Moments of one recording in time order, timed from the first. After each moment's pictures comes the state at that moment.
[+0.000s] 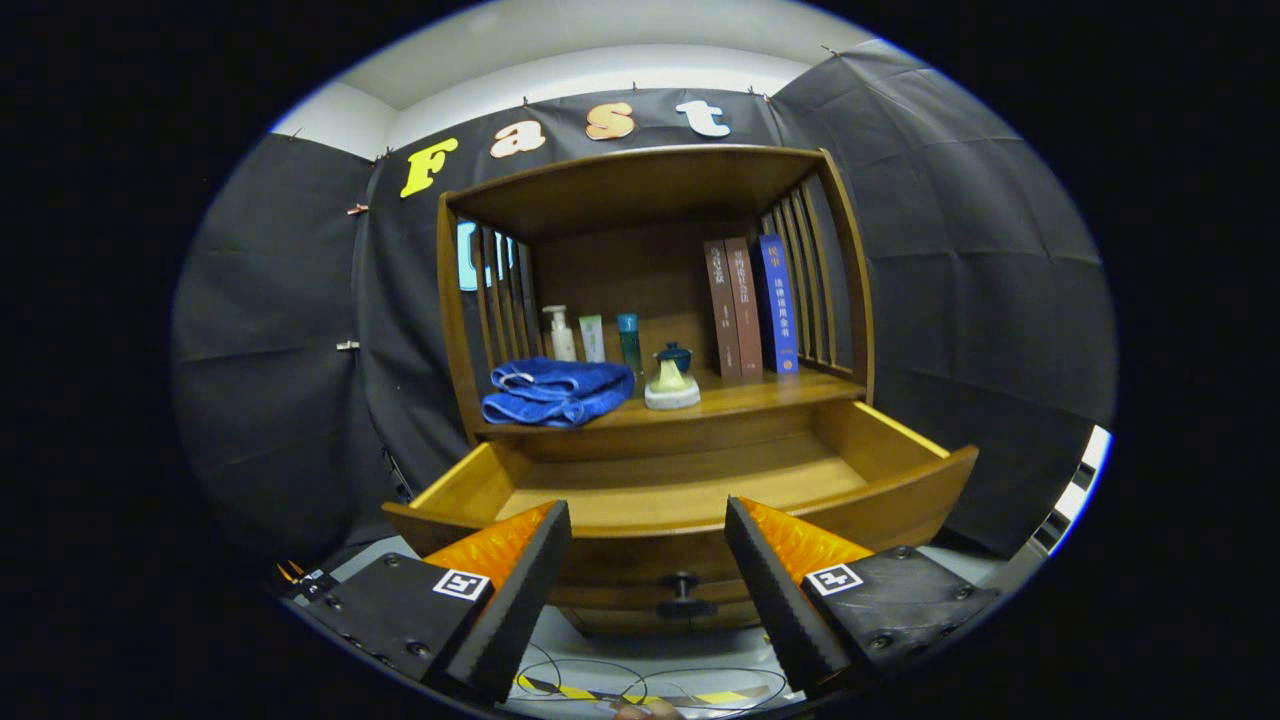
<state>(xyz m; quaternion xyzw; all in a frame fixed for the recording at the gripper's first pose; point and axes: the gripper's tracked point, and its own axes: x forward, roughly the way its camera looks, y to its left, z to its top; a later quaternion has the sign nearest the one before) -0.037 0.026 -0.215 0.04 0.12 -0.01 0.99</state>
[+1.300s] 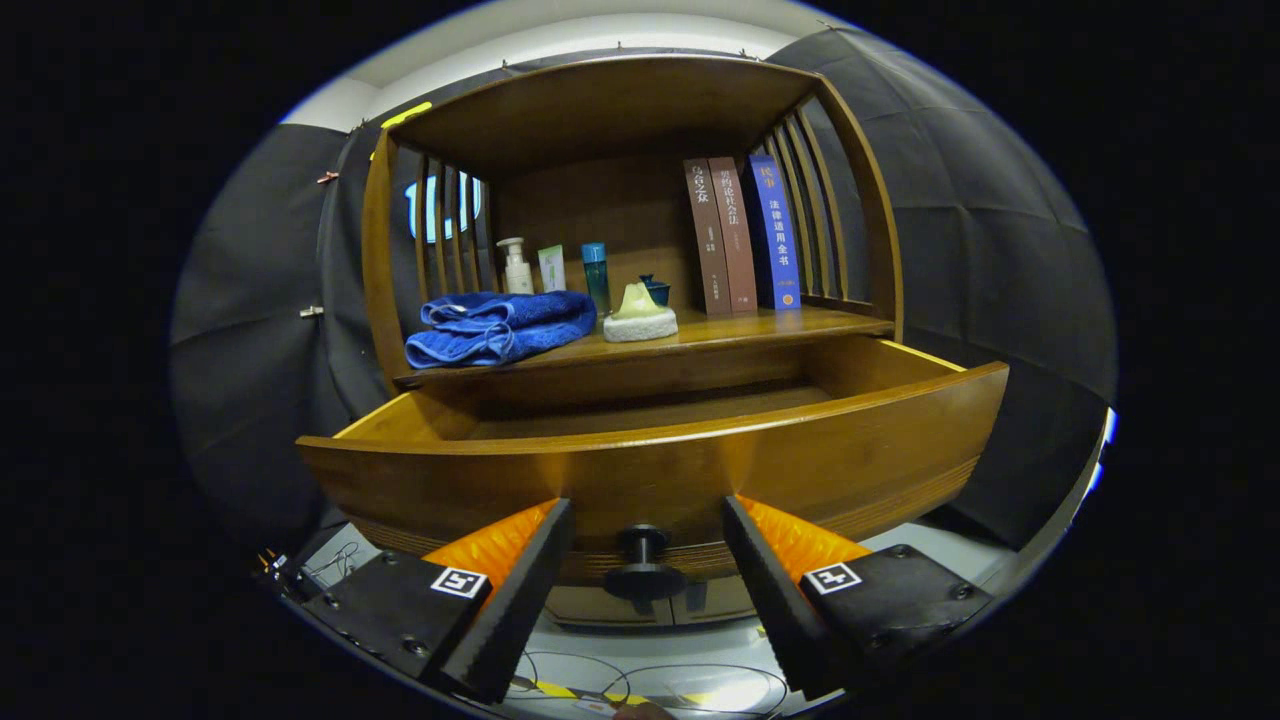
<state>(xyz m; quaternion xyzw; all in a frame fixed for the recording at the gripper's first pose) 0.066 -0.006 -0.284 0.03 0.16 -0.03 0.99</state>
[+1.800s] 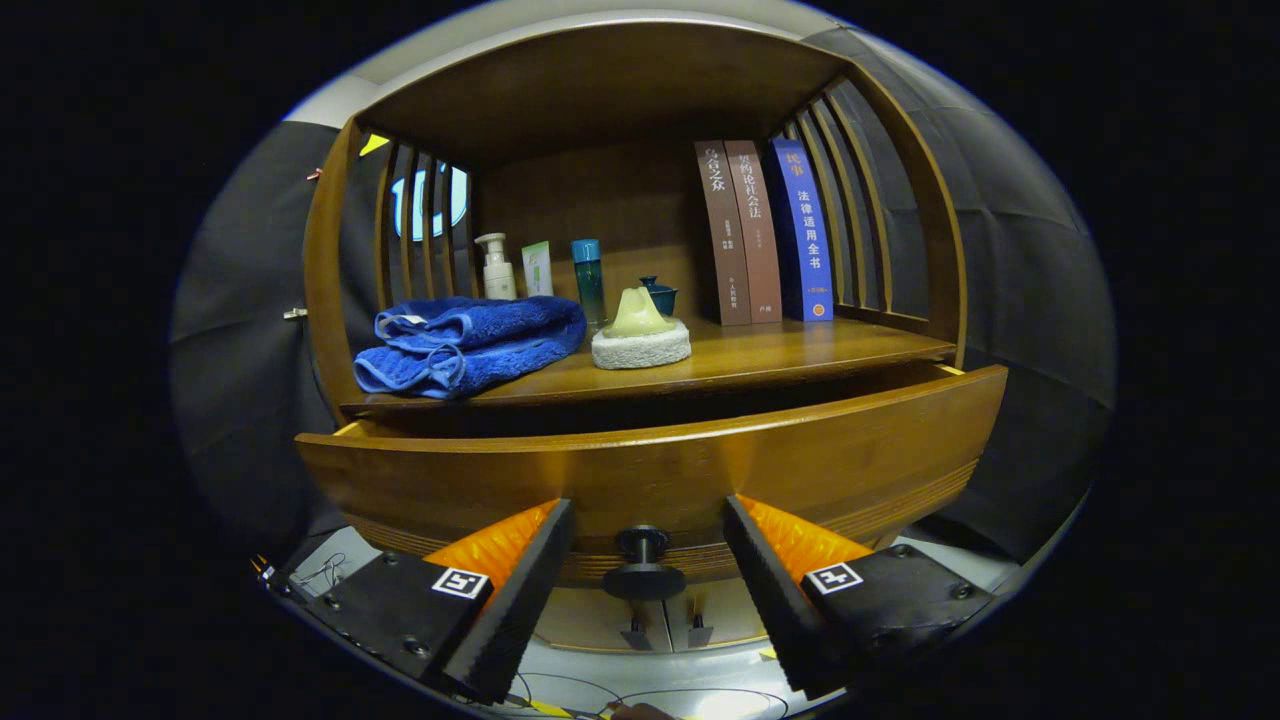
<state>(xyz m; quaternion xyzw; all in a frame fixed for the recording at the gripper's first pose) 0.152 -0.009 -0.296 0.03 0.16 -0.02 0.99</state>
